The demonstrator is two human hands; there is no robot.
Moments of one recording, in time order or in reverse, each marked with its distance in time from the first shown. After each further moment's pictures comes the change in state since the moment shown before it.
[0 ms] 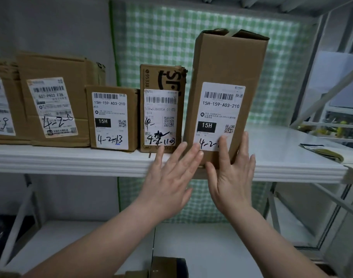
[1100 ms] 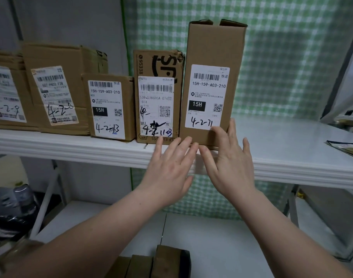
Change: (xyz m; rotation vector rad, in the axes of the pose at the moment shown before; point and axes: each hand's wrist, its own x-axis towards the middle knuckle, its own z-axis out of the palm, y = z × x) left_hand 0.023 0.017 0.010 0.007 -0.214 -0.133; right_hand 0.032 0.021 0.005 0.055 -0.352 -0.002
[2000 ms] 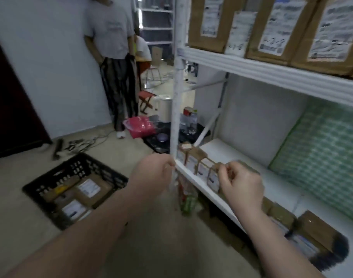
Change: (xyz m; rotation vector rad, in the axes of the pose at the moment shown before) left_hand -0.489 -0.169 -0.158 -0.237 -0.163 -1.052; right_hand -0.266 -0.367 0.107 0.560 -0.378 -0.190
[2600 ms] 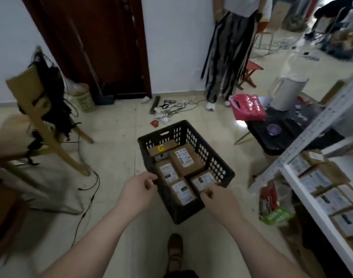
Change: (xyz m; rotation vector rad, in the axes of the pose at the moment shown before) left_hand -0.157 -0.330 -0.106 -0.066 0.067 -0.881; right_hand -0.094 -0.216 0.326 -0.002 -1.074 -0.157
